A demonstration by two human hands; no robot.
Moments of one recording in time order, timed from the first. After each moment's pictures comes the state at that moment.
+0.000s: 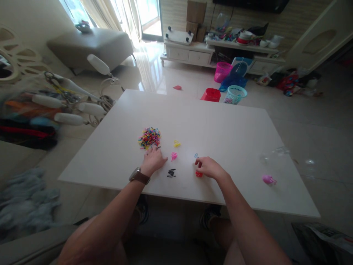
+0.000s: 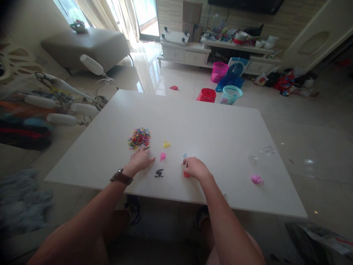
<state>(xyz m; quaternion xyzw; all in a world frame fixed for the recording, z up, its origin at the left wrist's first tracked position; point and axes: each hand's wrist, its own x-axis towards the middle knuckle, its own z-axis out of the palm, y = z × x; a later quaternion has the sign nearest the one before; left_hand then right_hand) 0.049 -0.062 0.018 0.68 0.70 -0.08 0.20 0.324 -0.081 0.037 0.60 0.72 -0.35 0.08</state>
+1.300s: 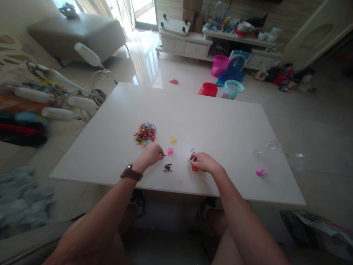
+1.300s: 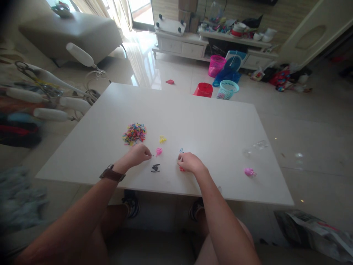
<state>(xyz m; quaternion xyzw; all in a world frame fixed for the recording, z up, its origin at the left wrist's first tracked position) 0.045 -0.054 0.035 0.74 0.60 -0.02 0.30 0.322 -0.082 0.038 0.59 0.72 -0.35 0.08</state>
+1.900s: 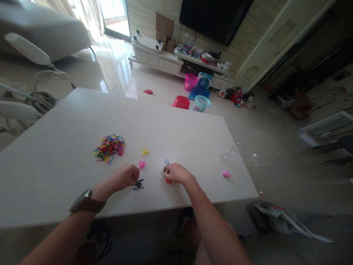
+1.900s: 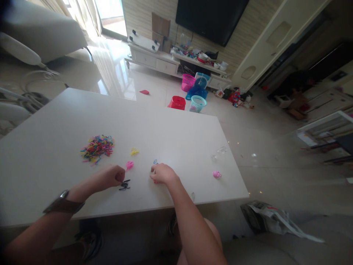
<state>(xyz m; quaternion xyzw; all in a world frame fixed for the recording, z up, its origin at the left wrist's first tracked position) 0.048 -0.063 0.008 0.81 0.48 -0.03 0.33 0.316 -0.083 0.039 0.59 0.73 -0.34 0.09</state>
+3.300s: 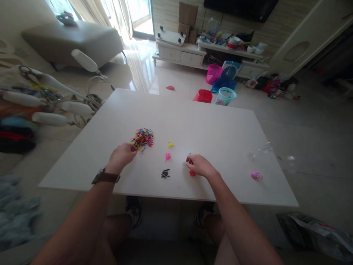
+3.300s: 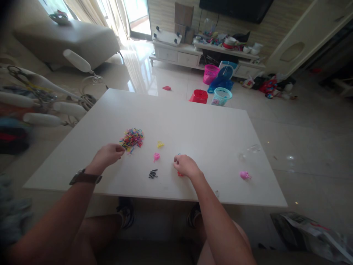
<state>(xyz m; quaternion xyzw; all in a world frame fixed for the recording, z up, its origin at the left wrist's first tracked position) -0.042 -0.041 0.039 0.60 0.76 -0.01 0.24 0.309 -0.084 0.051 0.60 0.73 -0.32 0.03</state>
